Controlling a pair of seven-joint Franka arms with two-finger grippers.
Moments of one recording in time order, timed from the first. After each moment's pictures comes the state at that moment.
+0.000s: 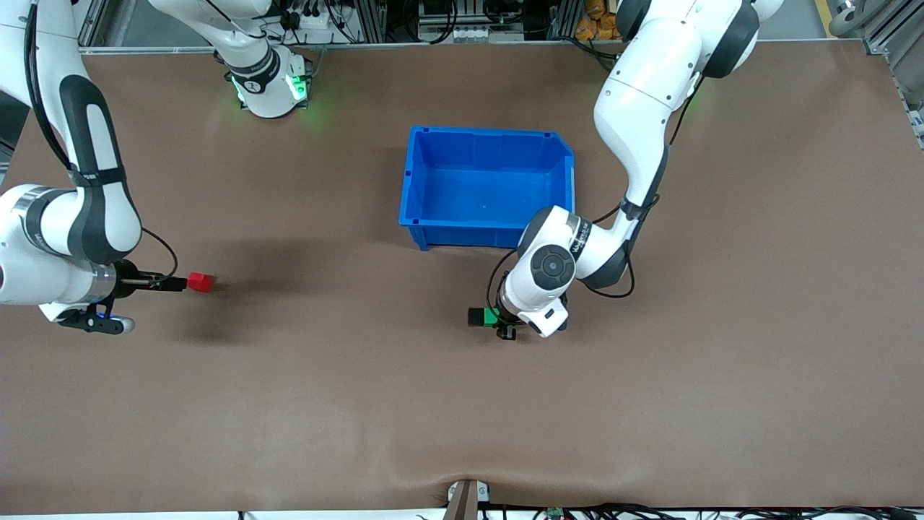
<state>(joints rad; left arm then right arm) -0.60 0.91 0.00 -1.33 -0.21 2.32 -2.00 -0.06 0.46 -0.13 -1.76 0.05 1.93 -0.04</state>
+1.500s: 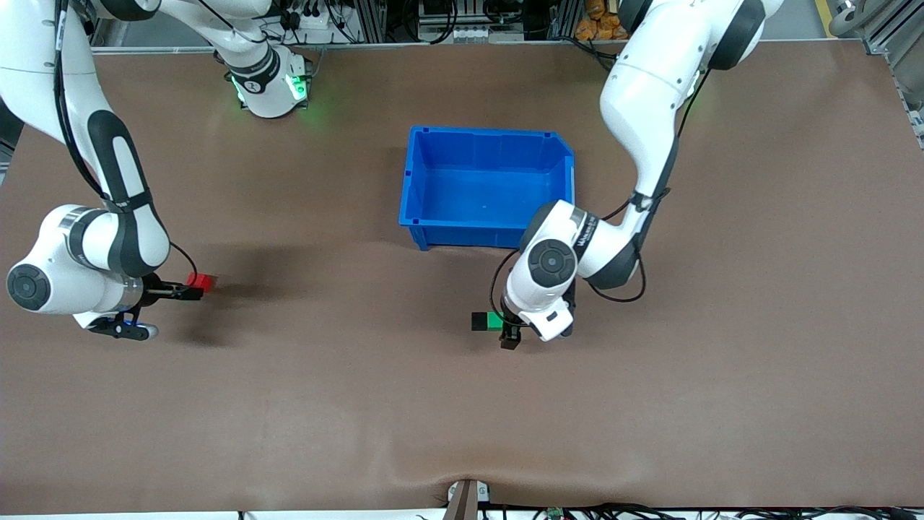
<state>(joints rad) -0.59 0.84 0.03 -1.27 -0.14 2.17 -1.89 -0.06 0.56 -0.13 -1.80 0.06 2.10 -0.04</state>
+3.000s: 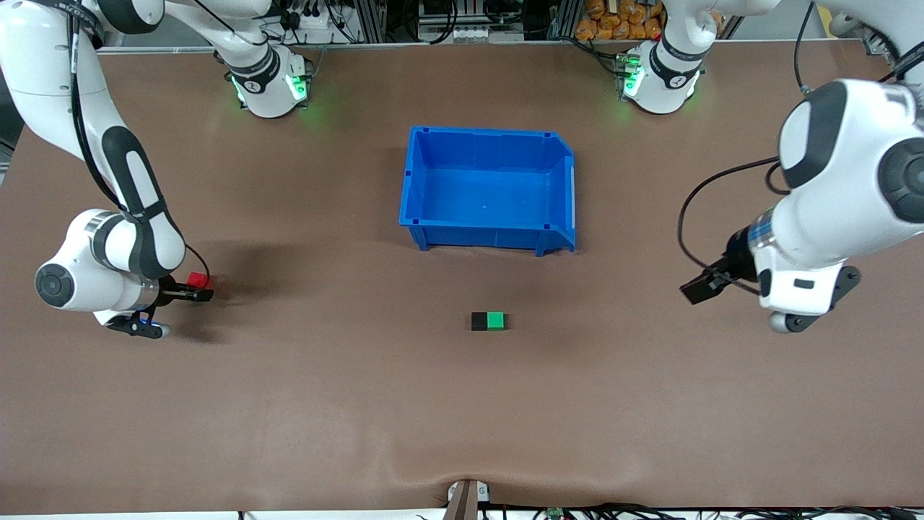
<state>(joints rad) -0.23 0.35 0.04 -1.32 -0.02 1.61 -0.78 -0.07 0.61 -0.14 -1.85 0.10 2.20 -0.04</state>
